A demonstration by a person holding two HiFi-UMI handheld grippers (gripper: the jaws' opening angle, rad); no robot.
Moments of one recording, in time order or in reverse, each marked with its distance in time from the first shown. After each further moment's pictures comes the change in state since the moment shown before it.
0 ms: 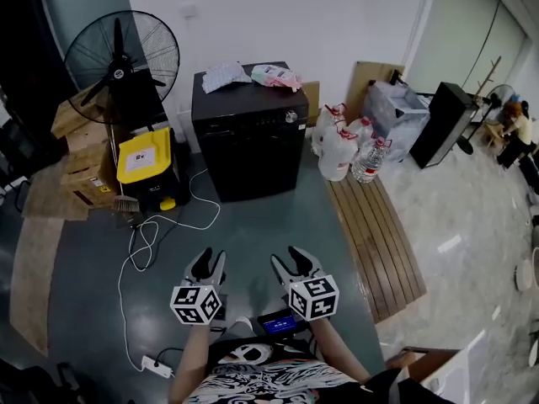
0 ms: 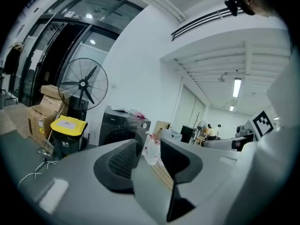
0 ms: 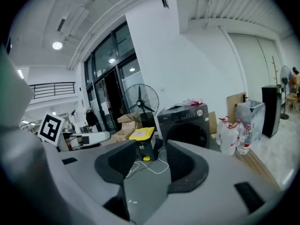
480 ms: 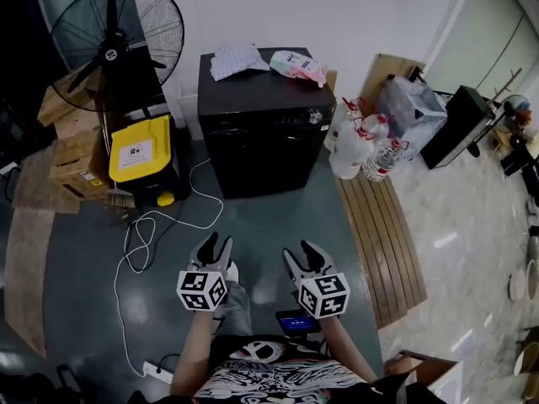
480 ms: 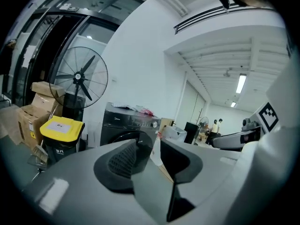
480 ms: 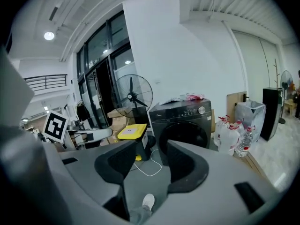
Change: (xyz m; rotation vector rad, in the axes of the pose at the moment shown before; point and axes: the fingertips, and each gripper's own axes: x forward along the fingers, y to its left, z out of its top) left arm 0.147 0.122 0.017 0.025 0.038 -0.021; right arm 0.160 -0.045 0.023 -0.017 0.076 -0.061
